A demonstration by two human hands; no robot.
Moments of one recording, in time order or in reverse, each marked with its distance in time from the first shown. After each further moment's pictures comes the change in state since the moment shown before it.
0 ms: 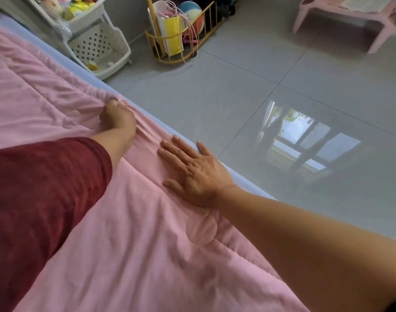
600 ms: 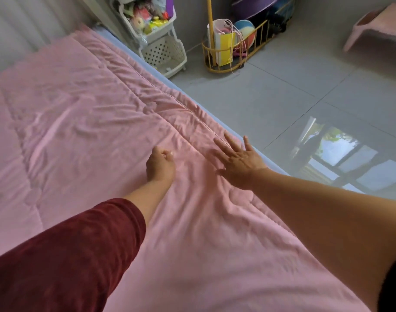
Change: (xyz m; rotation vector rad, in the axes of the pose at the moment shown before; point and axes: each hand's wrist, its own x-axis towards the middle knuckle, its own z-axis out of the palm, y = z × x) left_hand -0.138 -0.108 -0.103 -0.171 -0.134 -0.048; right_hand -0.025 -0.051 -0.046 -0.294 -0.329 0.047
